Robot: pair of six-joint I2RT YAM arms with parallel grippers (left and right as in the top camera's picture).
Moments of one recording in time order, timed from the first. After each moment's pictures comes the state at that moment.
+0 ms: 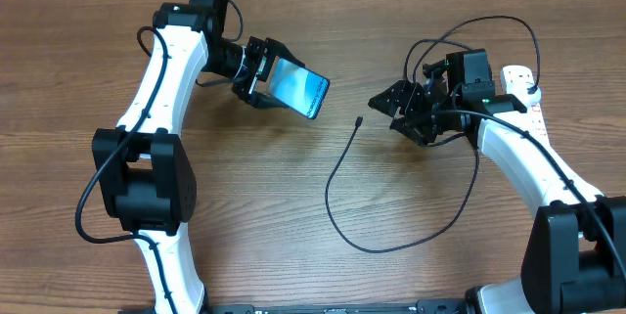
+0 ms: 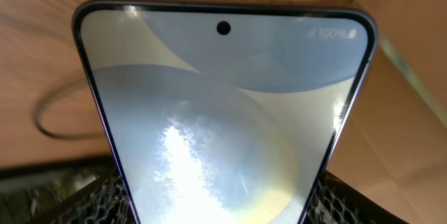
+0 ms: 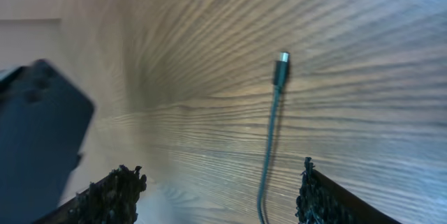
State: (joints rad) left arm -0.11 2.13 1.89 -1.23 0.86 -1.08; right arm 0.12 1.66 1.08 -0.46 -0.66 0.71
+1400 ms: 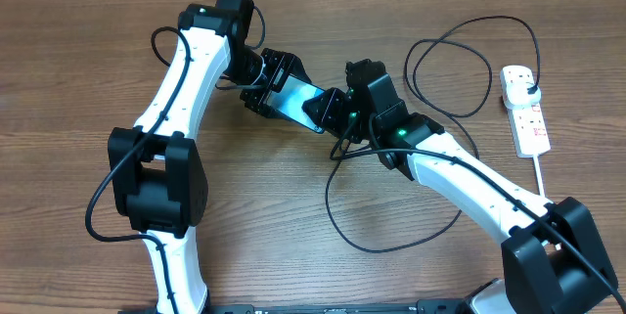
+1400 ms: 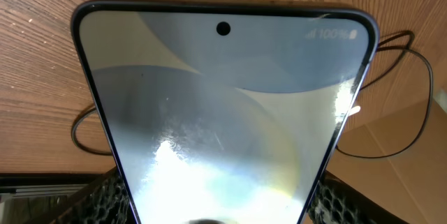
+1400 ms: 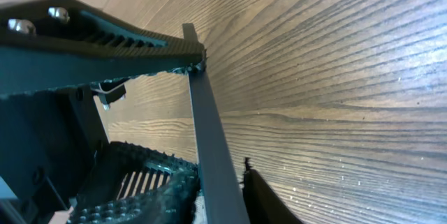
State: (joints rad) left arm -0.20 2.13 1.89 -1.26 0.69 -1.18; right arm 0.56 1.66 1.08 -0.12 -0.30 1.02
